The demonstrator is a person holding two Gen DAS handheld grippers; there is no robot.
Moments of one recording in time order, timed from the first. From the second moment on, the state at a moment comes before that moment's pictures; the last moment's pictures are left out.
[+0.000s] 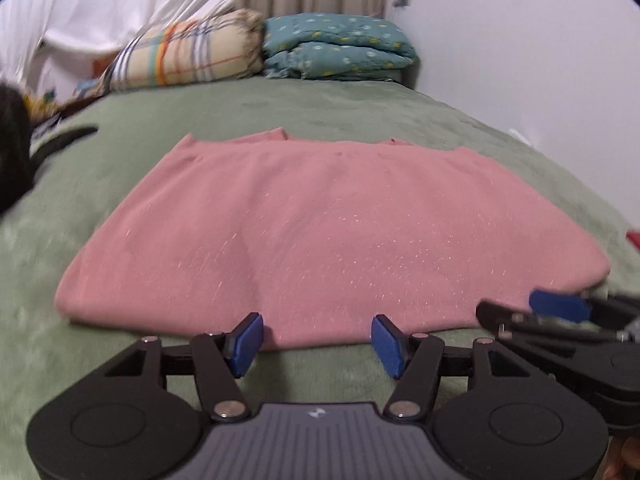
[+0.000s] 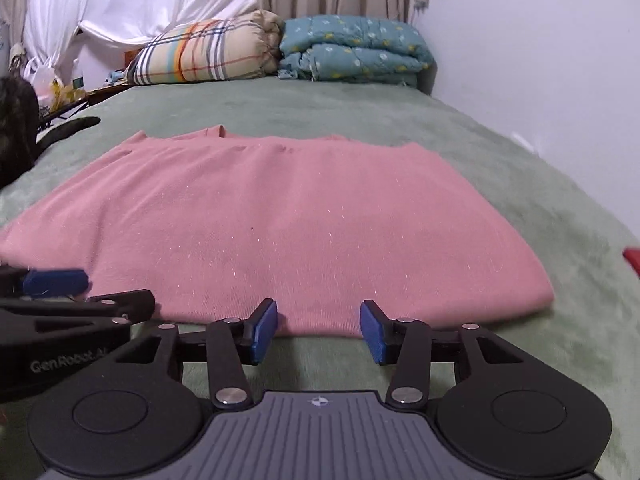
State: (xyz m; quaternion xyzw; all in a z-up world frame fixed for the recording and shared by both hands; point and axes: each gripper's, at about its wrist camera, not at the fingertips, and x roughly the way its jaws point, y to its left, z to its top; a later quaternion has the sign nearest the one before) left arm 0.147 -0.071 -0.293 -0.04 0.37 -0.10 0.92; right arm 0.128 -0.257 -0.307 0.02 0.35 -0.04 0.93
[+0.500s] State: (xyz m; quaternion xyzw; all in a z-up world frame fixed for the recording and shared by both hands) left arm 0.154 -0.034 -0.301 0.01 0.35 -0.04 0.93; right arm 0.113 -0.313 -0.318 0.05 0.35 -0.08 0.93
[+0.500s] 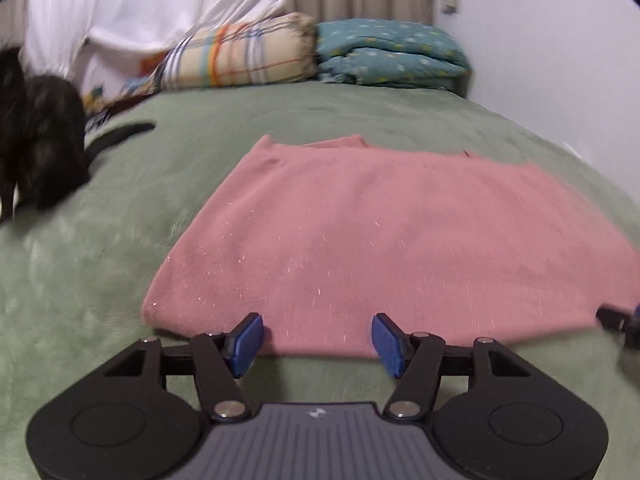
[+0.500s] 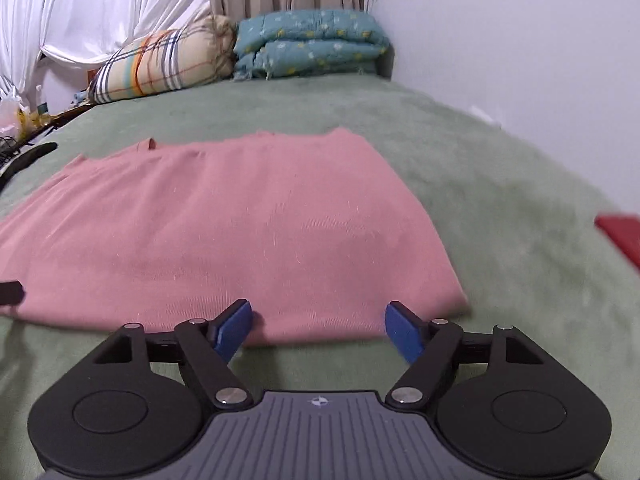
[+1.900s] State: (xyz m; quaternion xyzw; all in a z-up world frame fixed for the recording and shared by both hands) left arm 0.177 0.051 -0.338 -0.61 0.42 -0.08 0.67; right arm 0.076 -0.332 -0.341 0.69 0.24 -0.06 0.68
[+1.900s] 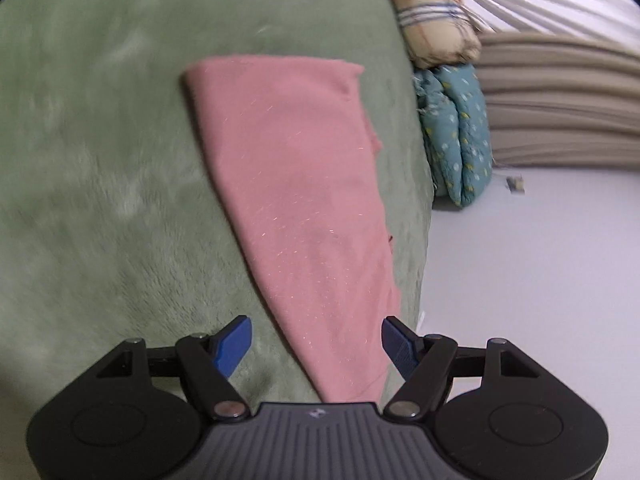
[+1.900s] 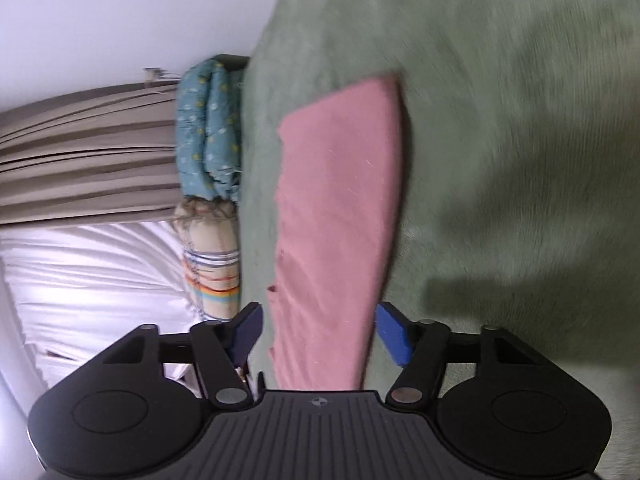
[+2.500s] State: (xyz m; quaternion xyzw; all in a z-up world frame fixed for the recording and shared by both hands) left arm 0.238 -0.006 -0.372 -0.63 0.43 -0.13 0.64; right arm 0.129 -0.324 -0.348 0.72 0.26 -0.05 0.65
